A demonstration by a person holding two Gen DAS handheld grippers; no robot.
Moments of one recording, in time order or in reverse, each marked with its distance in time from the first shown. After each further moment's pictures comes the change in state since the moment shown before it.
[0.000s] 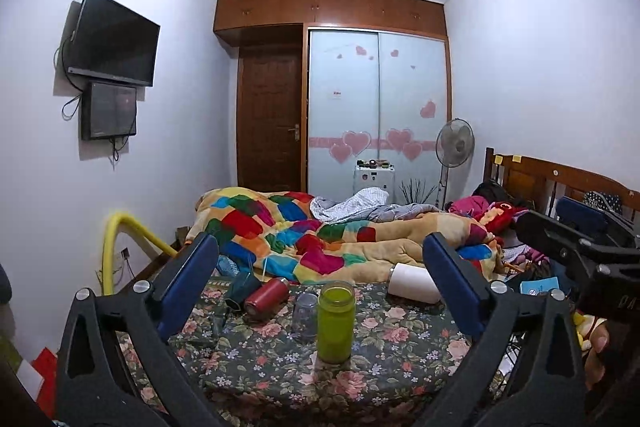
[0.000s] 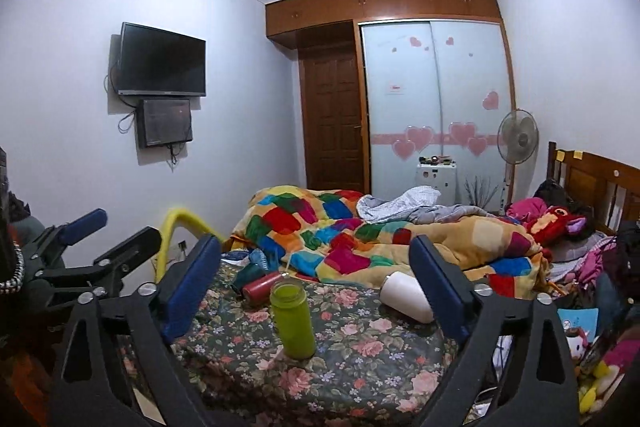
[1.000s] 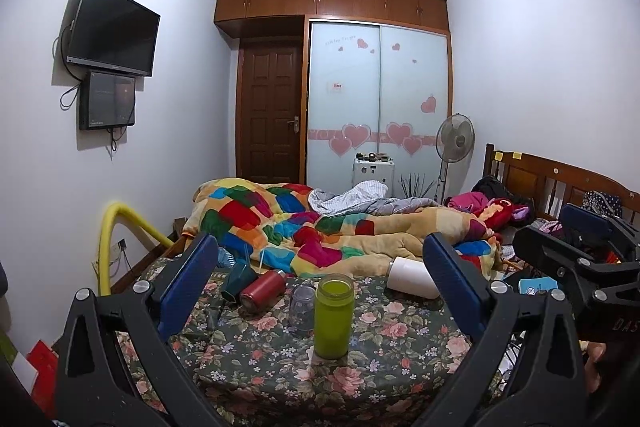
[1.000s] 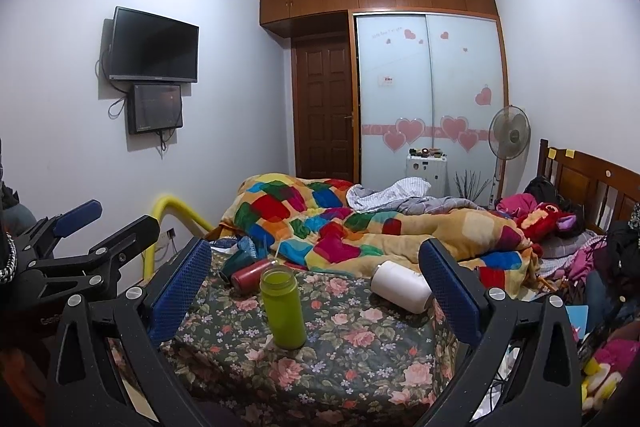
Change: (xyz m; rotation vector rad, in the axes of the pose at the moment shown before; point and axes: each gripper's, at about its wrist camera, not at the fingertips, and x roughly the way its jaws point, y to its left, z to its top) left arm 0.004 -0.004 -0.008 -0.008 0.024 -0.004; right arm -0.005 0.002 -0.010 -0.021 0.039 -0.029
